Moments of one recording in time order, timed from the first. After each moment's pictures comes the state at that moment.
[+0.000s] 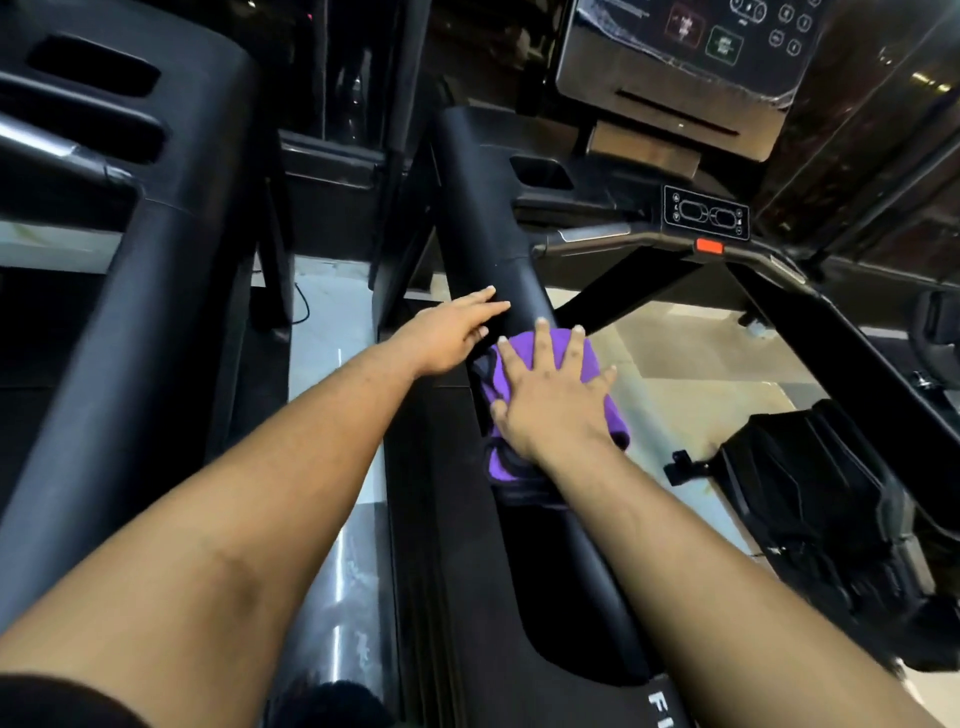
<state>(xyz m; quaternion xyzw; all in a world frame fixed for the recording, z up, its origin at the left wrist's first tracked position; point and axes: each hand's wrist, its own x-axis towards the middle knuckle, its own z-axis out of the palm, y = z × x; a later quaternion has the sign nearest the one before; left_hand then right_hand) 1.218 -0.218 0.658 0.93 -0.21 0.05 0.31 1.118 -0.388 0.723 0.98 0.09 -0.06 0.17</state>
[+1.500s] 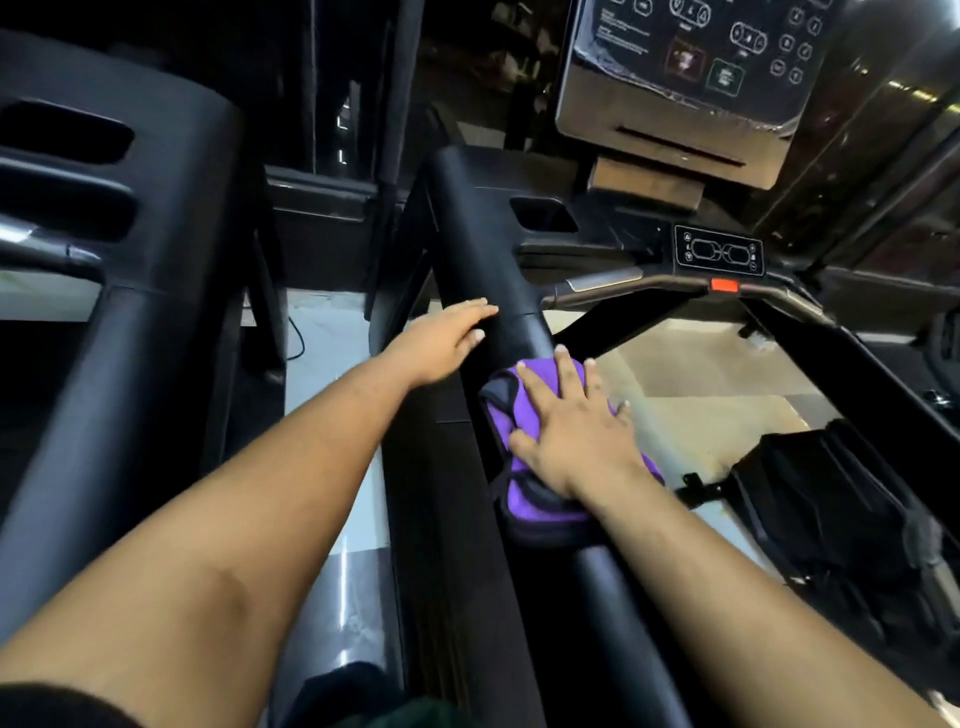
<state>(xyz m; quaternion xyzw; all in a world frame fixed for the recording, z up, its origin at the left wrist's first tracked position) 1.307 -0.183 0.660 0.91 -0.20 0.09 0.34 1.183 -0.389 0.733 0.99 0.08 -0.08 0.07</state>
